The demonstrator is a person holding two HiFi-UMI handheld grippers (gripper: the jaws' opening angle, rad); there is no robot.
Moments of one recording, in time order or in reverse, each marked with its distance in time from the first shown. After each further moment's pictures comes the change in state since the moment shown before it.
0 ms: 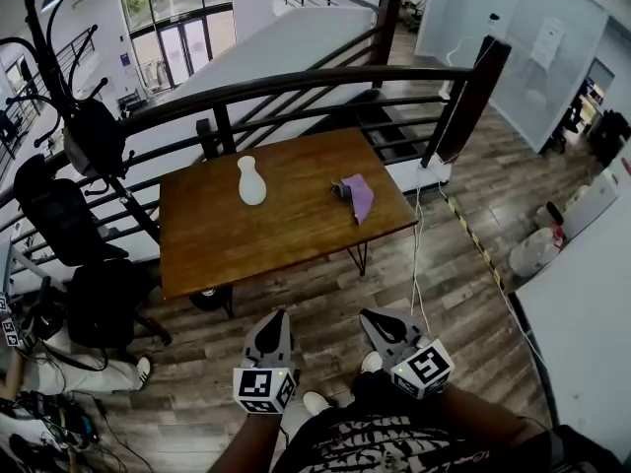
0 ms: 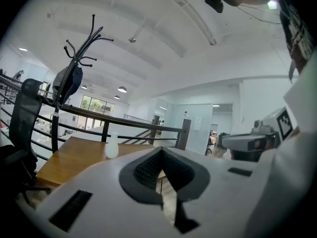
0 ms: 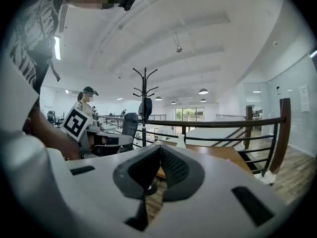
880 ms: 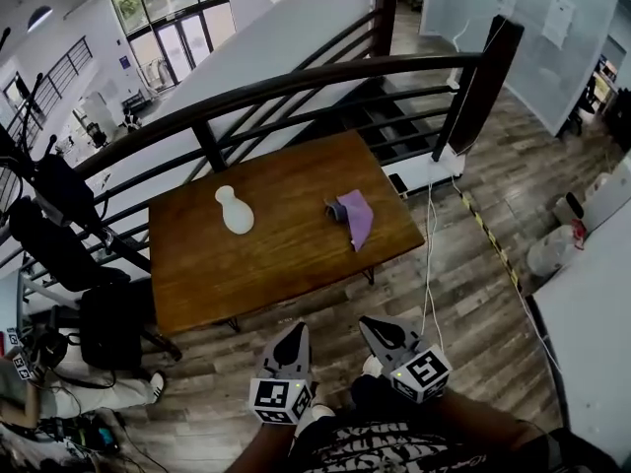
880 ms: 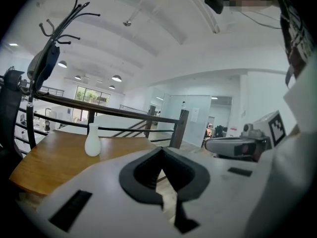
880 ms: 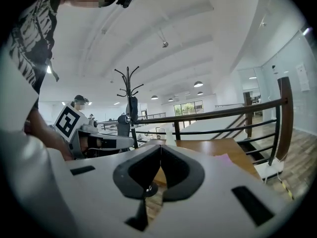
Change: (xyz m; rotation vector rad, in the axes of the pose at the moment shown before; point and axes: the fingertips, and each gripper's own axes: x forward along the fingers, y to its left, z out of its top) left arm 0.155 -0.032 -0.007 -0.009 0.128 -0.047; right arm 0.064 -0.138 -0.022 0.138 0.028 0.021
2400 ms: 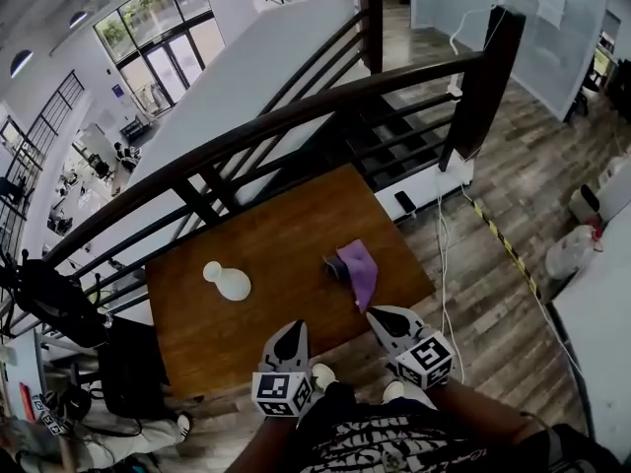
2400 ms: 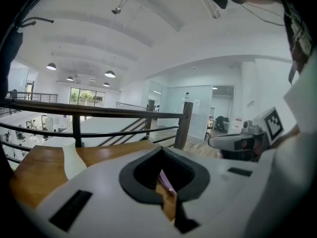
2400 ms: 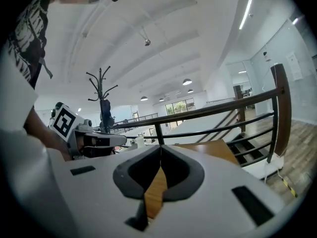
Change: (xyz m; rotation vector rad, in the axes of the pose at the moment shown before) left arm 0.202 0.069 0.068 0.082 0.086 -0.007; right arm 0.117 -0.193 0.041 0.101 0.018 -0.074
